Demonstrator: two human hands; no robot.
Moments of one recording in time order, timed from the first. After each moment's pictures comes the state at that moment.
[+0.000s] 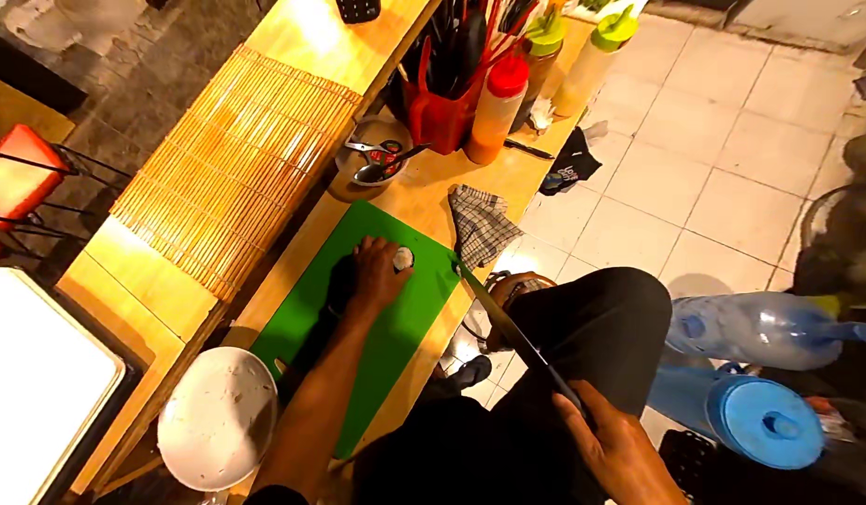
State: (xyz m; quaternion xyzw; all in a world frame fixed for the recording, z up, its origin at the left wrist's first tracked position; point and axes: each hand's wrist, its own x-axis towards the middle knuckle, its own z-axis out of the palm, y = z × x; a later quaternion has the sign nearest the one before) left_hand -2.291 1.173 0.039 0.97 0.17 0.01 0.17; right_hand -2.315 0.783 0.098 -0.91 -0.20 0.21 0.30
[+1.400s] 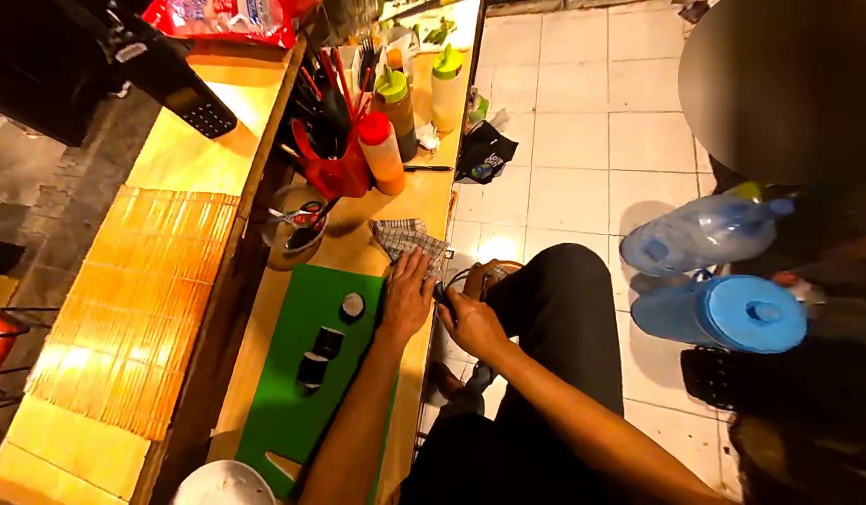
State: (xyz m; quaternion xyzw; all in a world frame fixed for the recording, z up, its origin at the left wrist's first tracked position) left_hand -2.213 1.075 -0.004 0.97 -0.04 0.00 0.26; right_hand -2.217 0.907 0.016 -0.91 -0.16 0.25 0.27
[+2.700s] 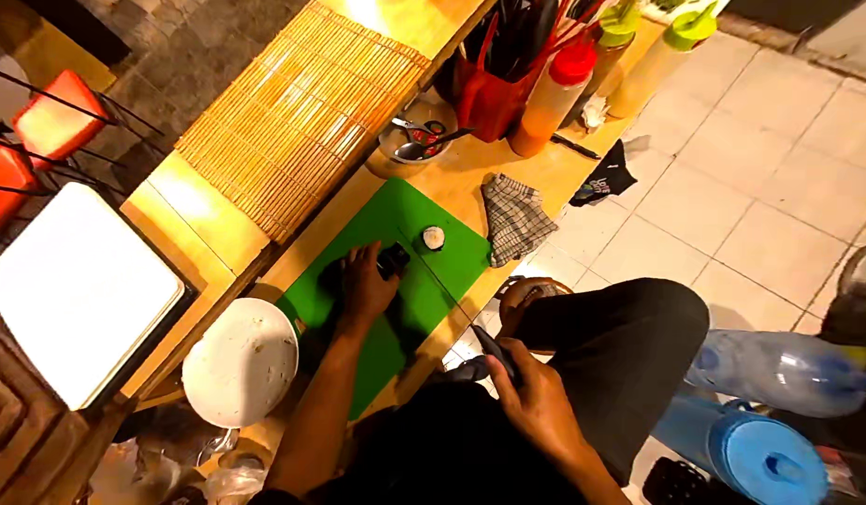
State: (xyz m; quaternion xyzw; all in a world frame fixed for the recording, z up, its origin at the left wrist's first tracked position) left_hand -2.380 1.175 0.042 0.91 0.33 0.08 0.22; right_hand -2.336 0.879 0.079 -0.86 -0.32 0.13 0.38
